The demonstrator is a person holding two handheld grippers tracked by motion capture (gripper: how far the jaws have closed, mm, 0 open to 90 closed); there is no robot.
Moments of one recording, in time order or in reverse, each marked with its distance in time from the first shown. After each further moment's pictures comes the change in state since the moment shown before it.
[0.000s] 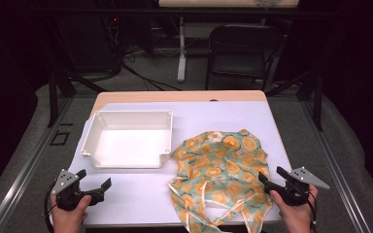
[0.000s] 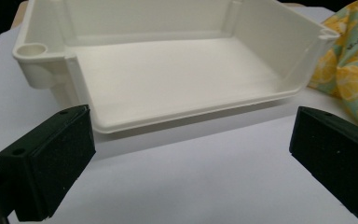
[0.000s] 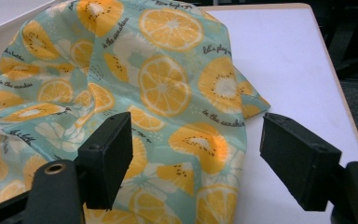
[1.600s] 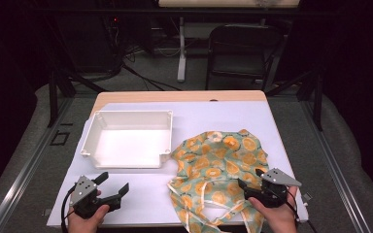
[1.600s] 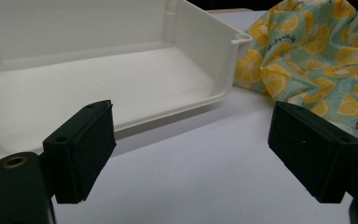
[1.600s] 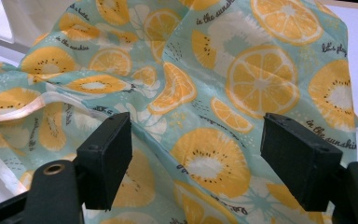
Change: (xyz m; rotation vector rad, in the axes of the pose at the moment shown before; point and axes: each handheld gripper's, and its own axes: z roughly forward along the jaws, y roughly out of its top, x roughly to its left) left arm -0.053 0.000 0.005 -0.036 -0.112 0.081; right arm 0.051 0.001 0.017 0.085 0.092 -0.162
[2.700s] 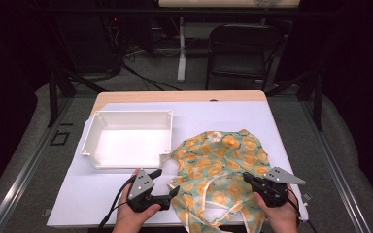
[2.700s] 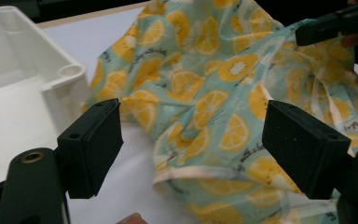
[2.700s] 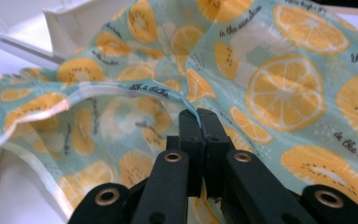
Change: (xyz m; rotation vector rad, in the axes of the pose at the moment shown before) left arm -0.101 0.028 0.074 0.059 -0.247 0.155; right arm -0.002 0.007 -0.006 -0.030 0.100 -0.001
